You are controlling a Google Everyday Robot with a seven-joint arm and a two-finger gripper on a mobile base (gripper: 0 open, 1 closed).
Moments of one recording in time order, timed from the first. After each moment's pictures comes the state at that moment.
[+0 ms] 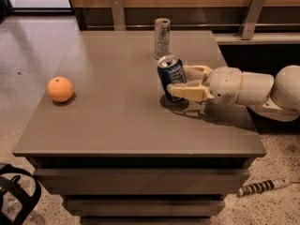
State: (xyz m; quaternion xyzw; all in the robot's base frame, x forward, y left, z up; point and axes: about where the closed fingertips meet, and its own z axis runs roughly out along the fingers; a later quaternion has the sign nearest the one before) arm 0.559 -0.088 0.884 -0.45 0.59 0.35 0.58
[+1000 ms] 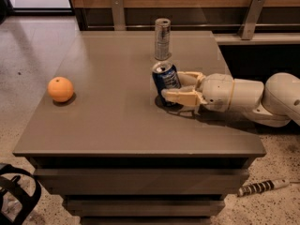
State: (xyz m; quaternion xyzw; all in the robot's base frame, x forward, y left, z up) arm 0.559 -0.074 0.860 -0.44 0.60 0.37 0.56
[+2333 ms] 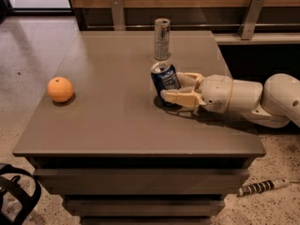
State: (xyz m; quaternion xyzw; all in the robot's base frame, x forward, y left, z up) arm 0.558 -0.072 0.859 -0.43 0.60 0.37 0.56
